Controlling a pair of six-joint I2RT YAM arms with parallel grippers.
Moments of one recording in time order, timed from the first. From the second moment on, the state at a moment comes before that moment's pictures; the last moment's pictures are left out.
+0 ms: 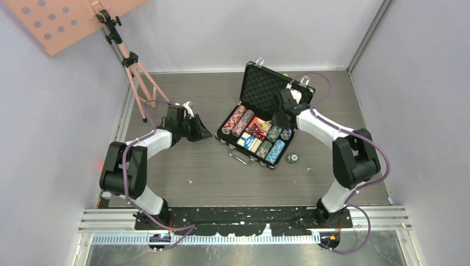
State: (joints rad) left arm -0.21 1.58 0.81 -0.02 0.43 -0.58; right arm 0.42 1.68 1.18 -0.44 0.25 0.69
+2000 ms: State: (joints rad) left arm -0.37 1.08 0.58 0.03 0.19 -0.52; right arm 0.43 1.33 0.78 -0.73 0.25 0.65
